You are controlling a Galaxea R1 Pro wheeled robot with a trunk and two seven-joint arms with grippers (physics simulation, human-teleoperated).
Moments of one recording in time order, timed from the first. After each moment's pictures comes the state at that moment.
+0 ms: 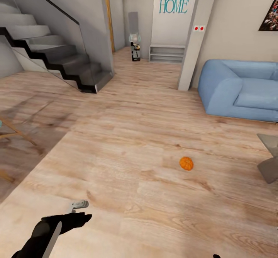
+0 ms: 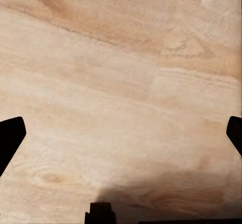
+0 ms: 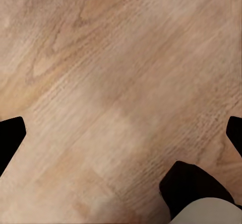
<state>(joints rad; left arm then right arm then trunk) -0.24 0.11 0.10 -1.19 0.08 0.77 -0.19 -0.17 -0.22 0.09 -0.51 -1.18 0.01 -0.05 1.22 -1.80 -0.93</state>
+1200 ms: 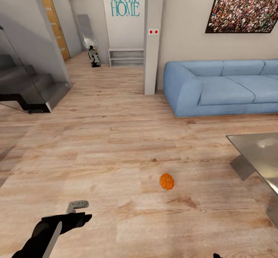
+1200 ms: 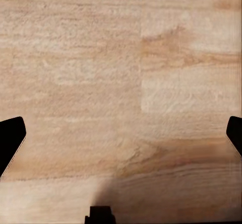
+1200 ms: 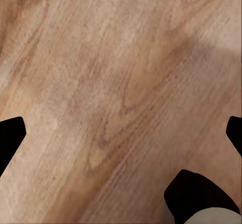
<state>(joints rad) -0.24 0.11 0.10 -1.19 0.08 0.76 -0.19 -0.17 -0.22 0.10 -0.51 -1.17 -0.02 -0.05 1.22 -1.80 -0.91</state>
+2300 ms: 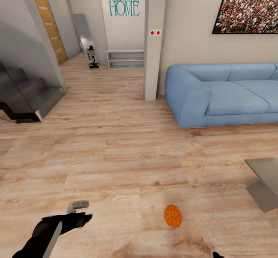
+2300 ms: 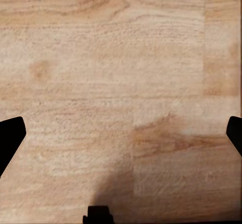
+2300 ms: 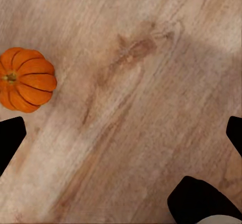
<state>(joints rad) -0.24 0.11 0.10 -1.19 0.08 0.76 -0.19 -0.17 -0.21 0.11 -0.52 -1.17 -0.05 -0.05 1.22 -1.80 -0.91</state>
